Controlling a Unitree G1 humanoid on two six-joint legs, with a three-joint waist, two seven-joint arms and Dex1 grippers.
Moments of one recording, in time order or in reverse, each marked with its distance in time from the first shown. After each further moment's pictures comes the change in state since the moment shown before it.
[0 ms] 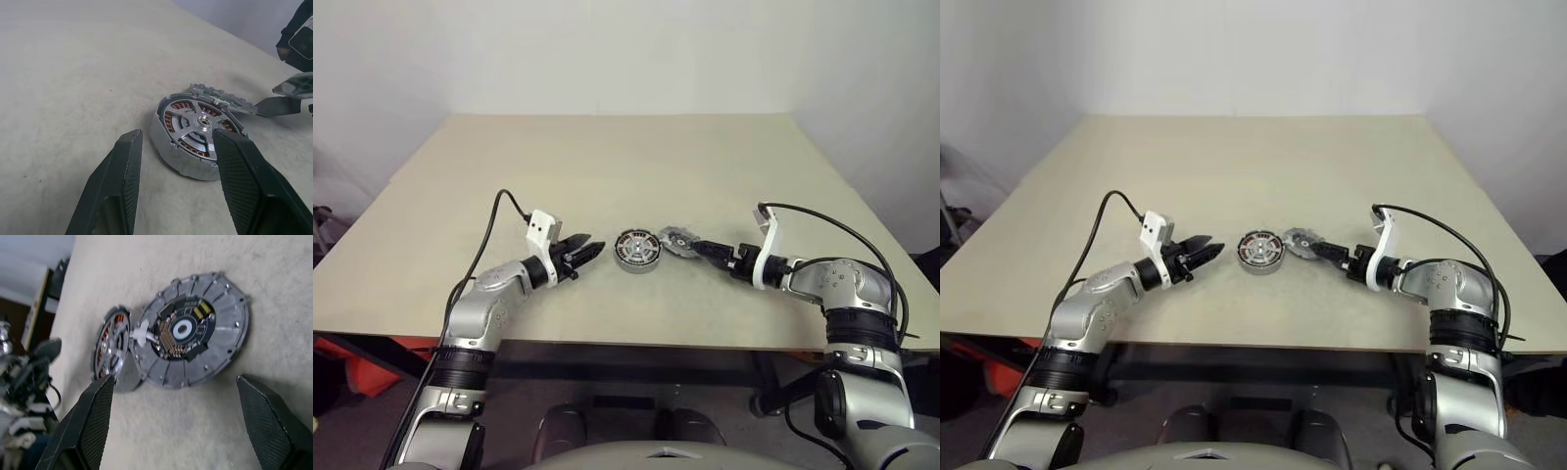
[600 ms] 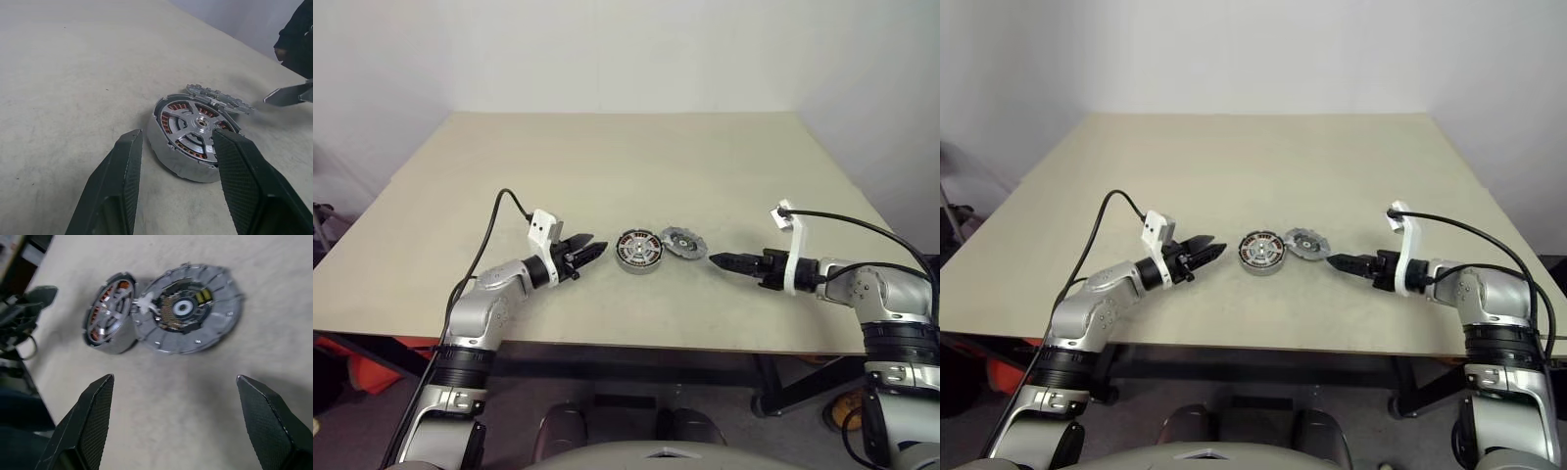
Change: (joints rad) left arm -0.009 -0.003 -0.002 0.002 -0.011 0.008 -0.021; right arm 0.122 -0.185 0.147 -0.166 -0.044 -0.100 0.246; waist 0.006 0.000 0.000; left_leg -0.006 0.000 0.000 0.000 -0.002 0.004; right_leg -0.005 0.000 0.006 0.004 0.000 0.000
